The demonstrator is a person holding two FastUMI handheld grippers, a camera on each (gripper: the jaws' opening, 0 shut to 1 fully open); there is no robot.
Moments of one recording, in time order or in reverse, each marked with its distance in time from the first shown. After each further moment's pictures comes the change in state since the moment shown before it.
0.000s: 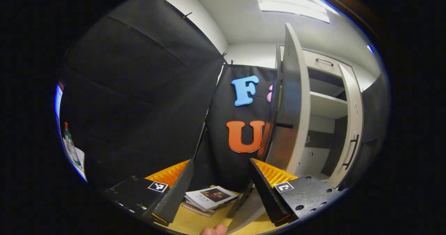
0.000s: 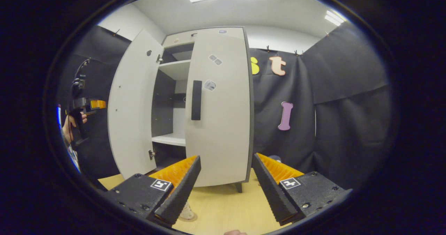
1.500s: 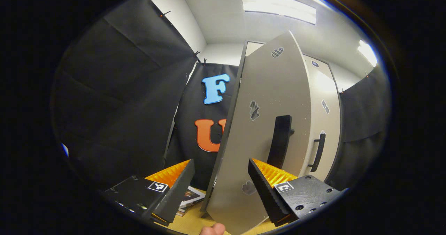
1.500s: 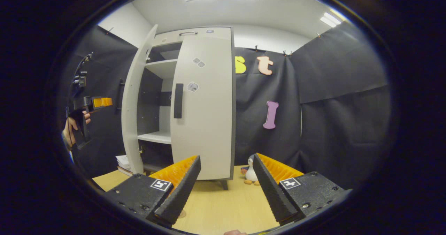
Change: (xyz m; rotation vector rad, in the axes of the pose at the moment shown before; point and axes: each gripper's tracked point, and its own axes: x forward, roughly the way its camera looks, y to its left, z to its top) left arm -0.018 -0.108 -0.007 0.018 -0.033 -0.202; right arm -0.020 -0.036 0.003 0.012 0.016 -0.093
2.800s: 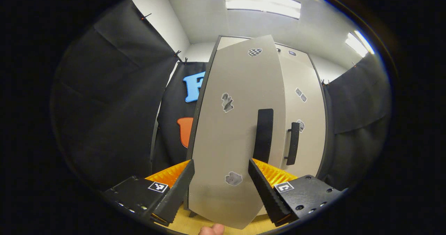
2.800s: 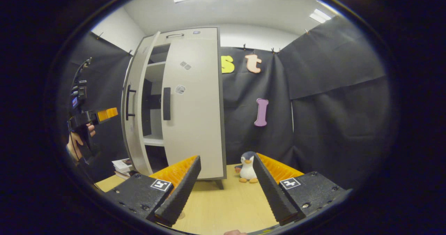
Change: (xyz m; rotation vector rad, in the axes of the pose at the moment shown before) left arm 0.004 -0.070 -0.034 0.057 0.017 -0.092; right arm -0.005 -0.025 -0.002 0.042 -0.001 -0.074
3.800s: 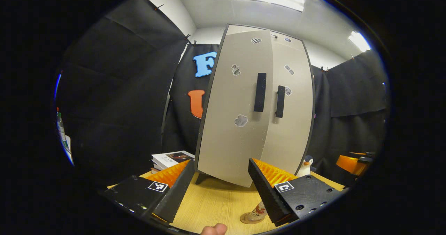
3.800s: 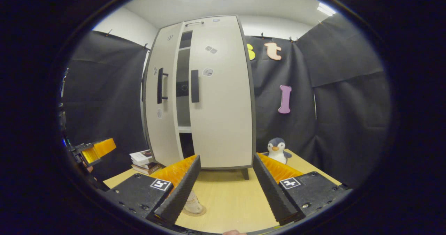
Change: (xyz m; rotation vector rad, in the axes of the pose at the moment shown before) left arm -0.144 0.007 -0.087 -0.025 0.159 0.016; right arm 0.004 0.078 -0.049 0.028 0.082 0.168
